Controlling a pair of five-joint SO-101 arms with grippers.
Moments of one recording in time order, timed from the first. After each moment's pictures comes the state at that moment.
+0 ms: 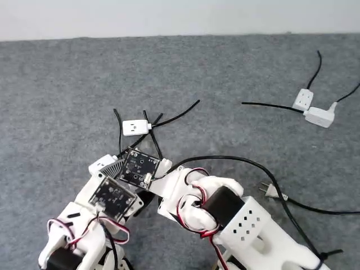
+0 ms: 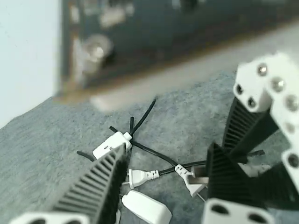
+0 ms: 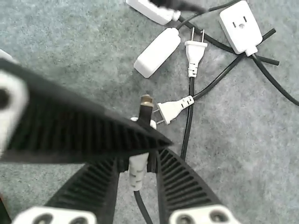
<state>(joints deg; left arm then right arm) 17.0 -103.3 69.9 72.8 -11.5 -51.4 -47.3 40.5 74.6 21.3</state>
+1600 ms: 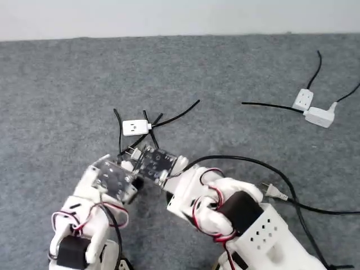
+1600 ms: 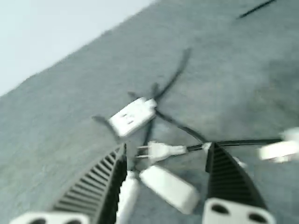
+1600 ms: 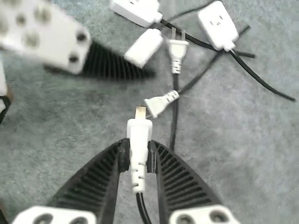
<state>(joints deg) 3.5 -103.3 81.5 64.0 -13.7 -46.1 -53.8 40.2 78.0 21.3</state>
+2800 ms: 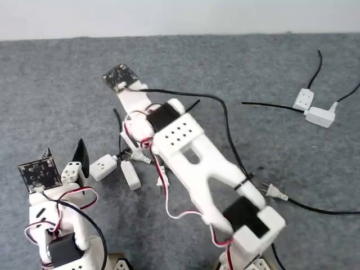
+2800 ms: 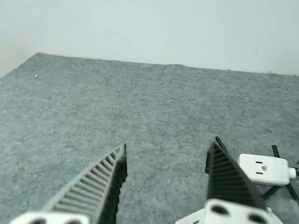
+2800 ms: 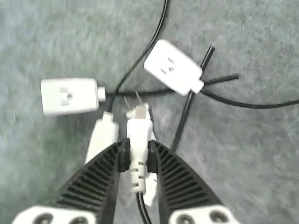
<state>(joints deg) -25.2 -103.3 86.5 49.4 4.4 -42.7 11.3 -12.7 74.0 -2.3</state>
